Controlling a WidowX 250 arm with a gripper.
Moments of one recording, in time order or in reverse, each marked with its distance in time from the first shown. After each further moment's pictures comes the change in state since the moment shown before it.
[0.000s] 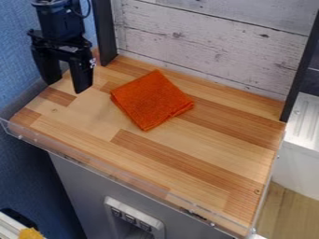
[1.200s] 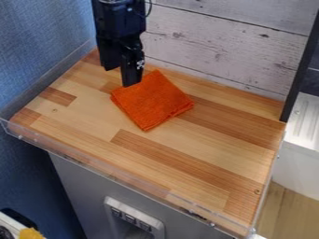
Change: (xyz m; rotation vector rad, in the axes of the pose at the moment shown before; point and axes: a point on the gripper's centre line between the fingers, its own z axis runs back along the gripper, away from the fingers) arm 0.059 -0.054 -0.001 0.078 -0.086 -0.442
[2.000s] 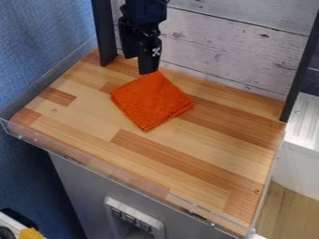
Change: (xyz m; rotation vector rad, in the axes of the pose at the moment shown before) arm 0.031 0.001 0.006 -0.031 0.006 -0.129
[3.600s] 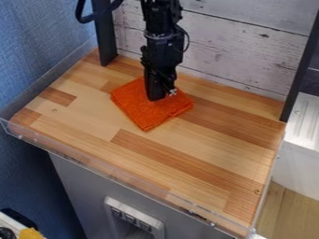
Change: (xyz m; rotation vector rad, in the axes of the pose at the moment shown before) arm 0.018 -0.008 -0.072 0.005 0.035 -0.010
